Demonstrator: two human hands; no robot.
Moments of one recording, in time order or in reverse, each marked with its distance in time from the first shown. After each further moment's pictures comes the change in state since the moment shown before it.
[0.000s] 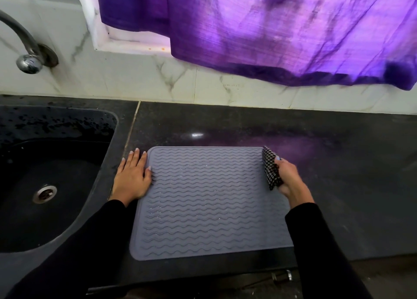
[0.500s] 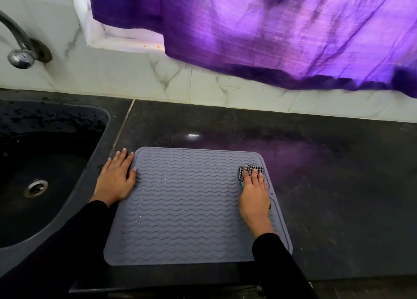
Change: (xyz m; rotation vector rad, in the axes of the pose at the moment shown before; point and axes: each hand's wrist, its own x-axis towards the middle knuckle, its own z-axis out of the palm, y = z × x) left_hand 0.000 0.003 -0.002 -0.025 0.041 -0.016; right_hand -0.015 0.047 0.035 -0.971 0.000 -0.452
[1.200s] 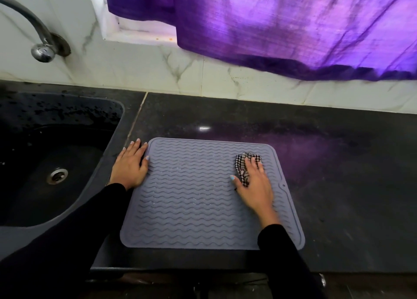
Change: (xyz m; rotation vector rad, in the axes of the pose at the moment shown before) left_hand -0.001 0.000 -0.001 -0.028 0.016 -0.014; right_hand -0.008 -0.012 -0.003 0.265 -0.084 -0.094
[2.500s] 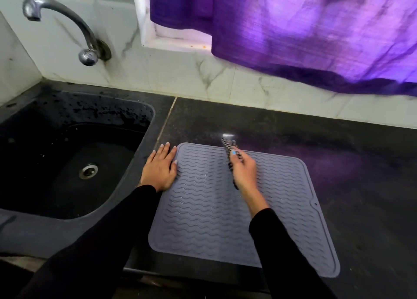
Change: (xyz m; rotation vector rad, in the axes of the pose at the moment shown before) left_hand 0.000 0.003 -0.002 0.078 -0.047 -0.019; right_hand 0.035 -0.126 0.010 0.917 0.018 0.129
